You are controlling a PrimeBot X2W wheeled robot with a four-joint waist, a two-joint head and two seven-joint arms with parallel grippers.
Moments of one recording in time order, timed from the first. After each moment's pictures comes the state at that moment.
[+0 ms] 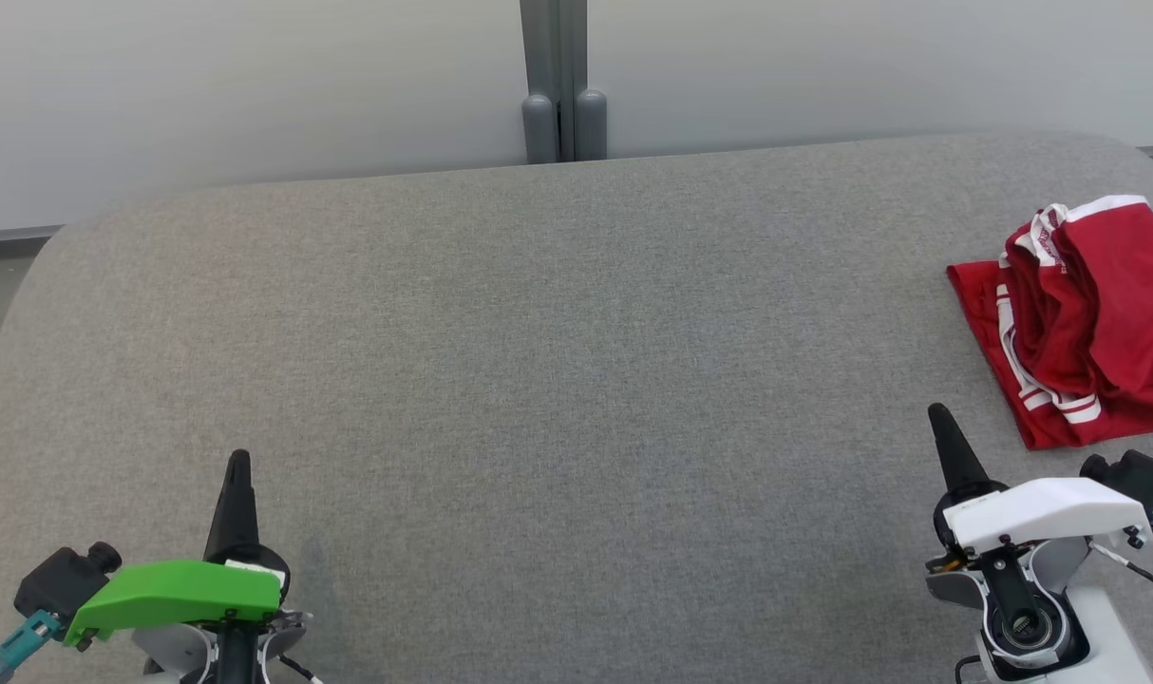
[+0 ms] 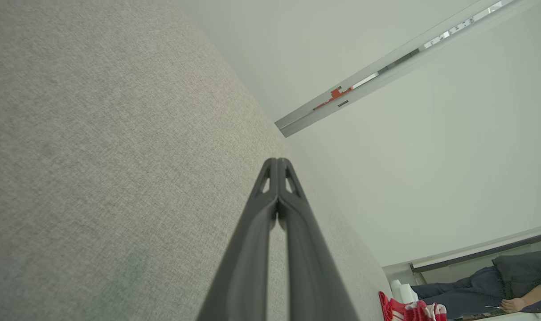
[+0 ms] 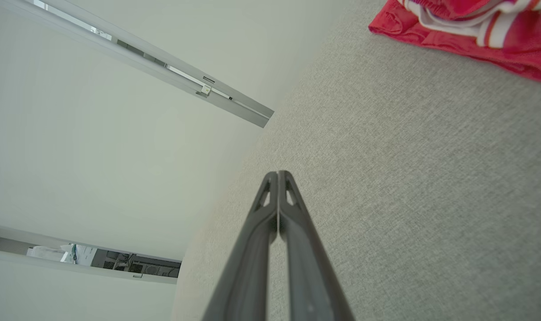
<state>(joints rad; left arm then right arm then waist) -0.11 0.04 0.06 0.31 -1.05 -0.13 -0.04 -0.16 -0.09 -0.03 0.33 1.08 0.13 0.01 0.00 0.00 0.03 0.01</state>
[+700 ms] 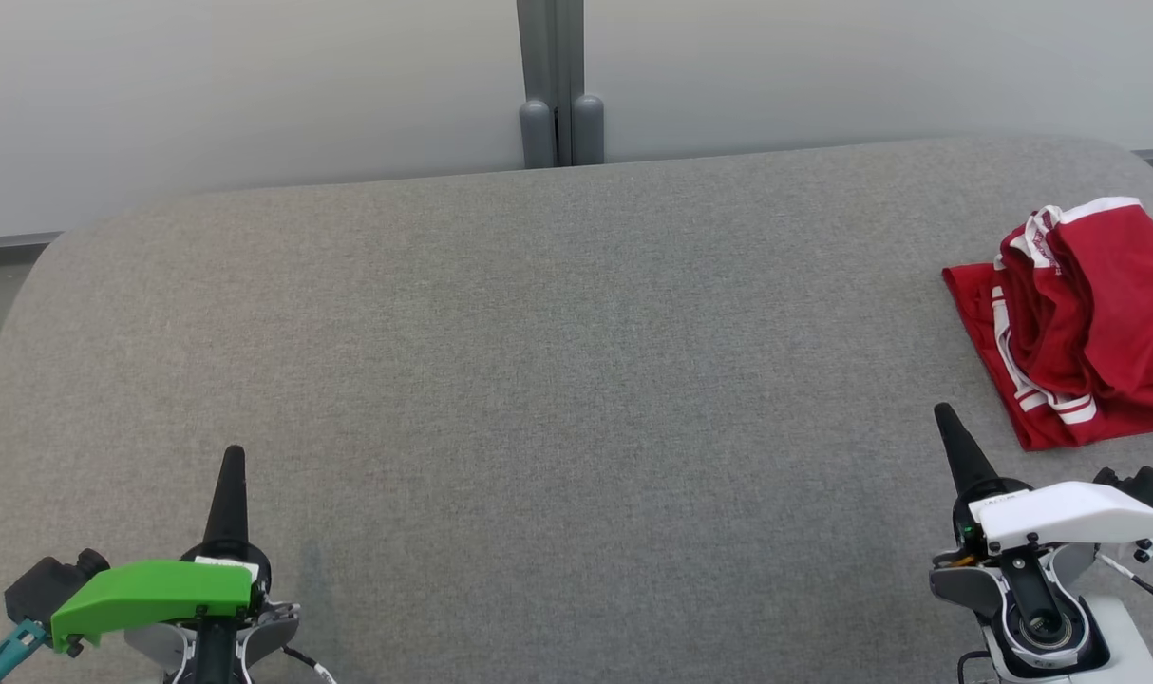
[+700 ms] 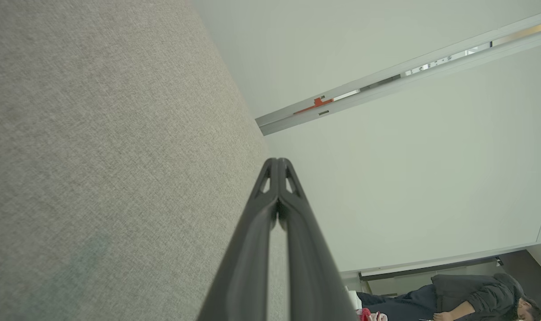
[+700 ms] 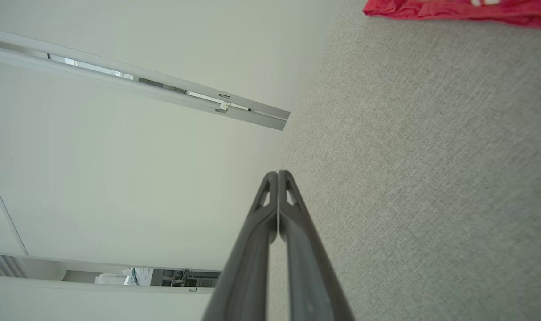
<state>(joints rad) -0.11 0.04 0.08 0.29 -1.25 -0.13 0.02 -0.15 -0.07 -0.06 0.30 1.27 0.13 0.05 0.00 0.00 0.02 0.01</state>
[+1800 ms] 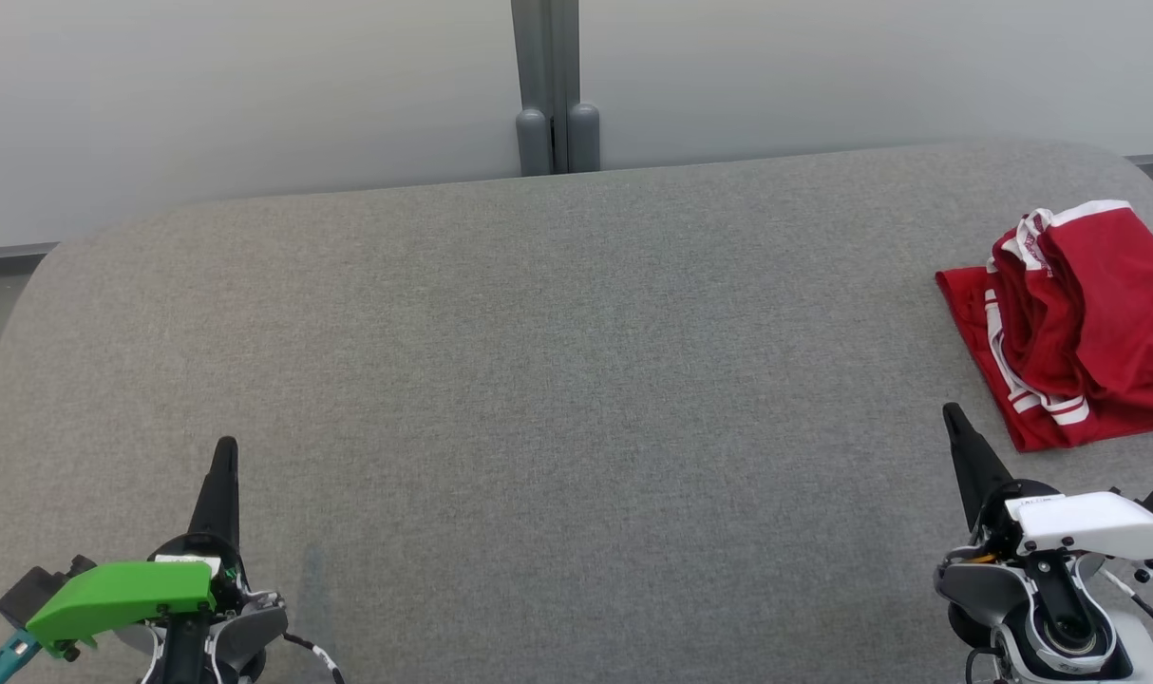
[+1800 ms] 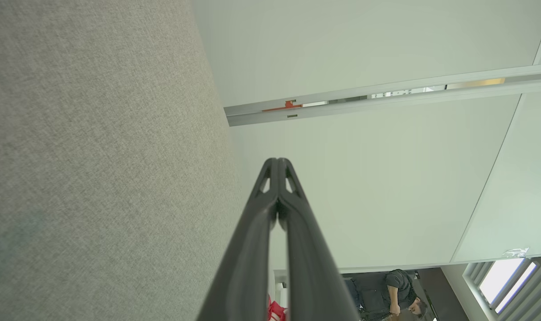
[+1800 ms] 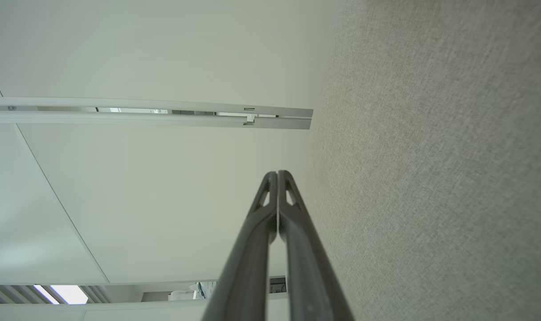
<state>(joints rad) -0.11 0.05 0.10 0.26 -1.50 -0.13 0.09 -0.12 -0.06 -0.10 0.26 1.51 0.13 0.10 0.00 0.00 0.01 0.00</state>
